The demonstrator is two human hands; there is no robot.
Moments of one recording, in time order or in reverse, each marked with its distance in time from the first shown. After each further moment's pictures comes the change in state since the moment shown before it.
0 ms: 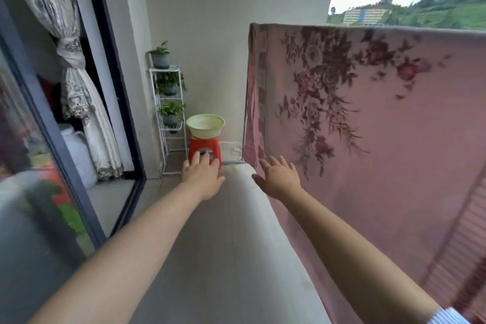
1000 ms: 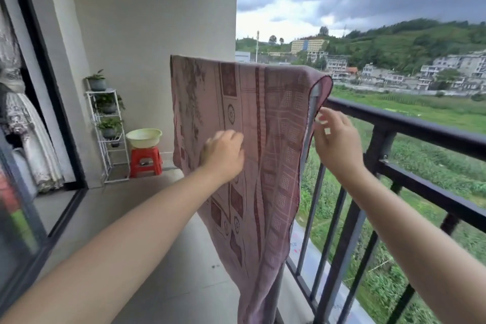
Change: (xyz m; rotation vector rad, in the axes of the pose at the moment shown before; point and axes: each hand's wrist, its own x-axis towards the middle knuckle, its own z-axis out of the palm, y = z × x) left_hand -0.473 0.482 -0.123 -0.248 0.551 0.376; right_hand -0.646 0.351 -0.209 0.219 0.997 0.050
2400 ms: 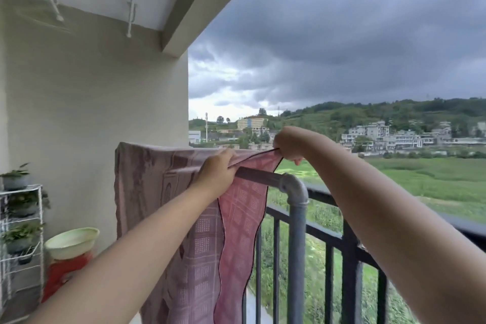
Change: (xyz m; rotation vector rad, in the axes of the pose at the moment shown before) left_hand 0.169 0.002 -0.057 -0.518 0.182 0.209; right_hand 0.201 -0.051 -0.021 -0.758 -0.766 -0.034
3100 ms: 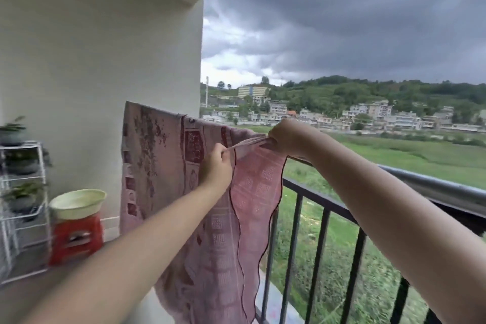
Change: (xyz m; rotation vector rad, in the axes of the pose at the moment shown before) left_hand 0.050 -0.241 0.022 -0.253 0.170 -0.422; right_hand 0.212 -0.151 0.051 -0.136 0.106 -0.147
